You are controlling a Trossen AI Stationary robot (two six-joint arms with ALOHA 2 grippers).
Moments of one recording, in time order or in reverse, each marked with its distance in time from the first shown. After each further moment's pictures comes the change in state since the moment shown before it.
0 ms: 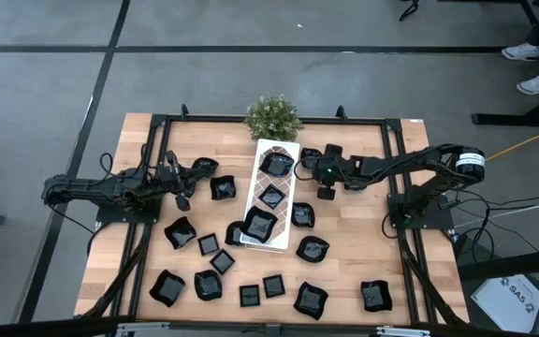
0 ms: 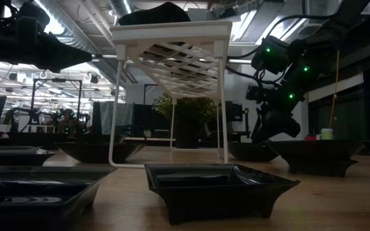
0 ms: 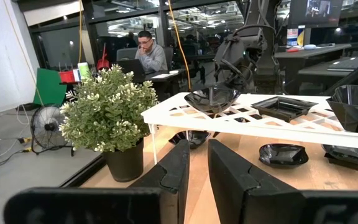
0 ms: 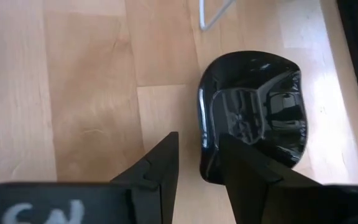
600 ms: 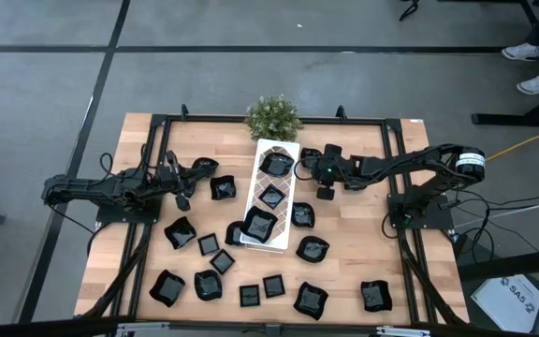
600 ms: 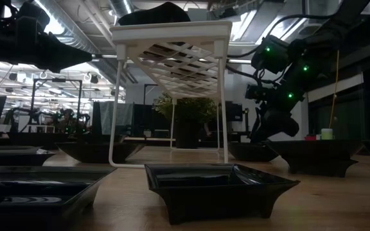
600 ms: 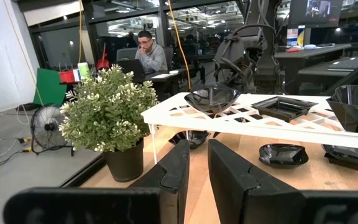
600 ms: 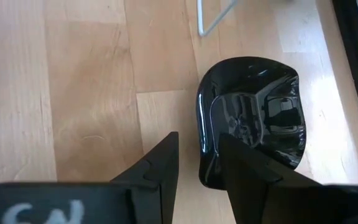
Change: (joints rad) left arm 0.000 0.000 0.000 0.000 0.000 0.000; right arm 0.000 0.001 0.001 0.014 0.002 0.003
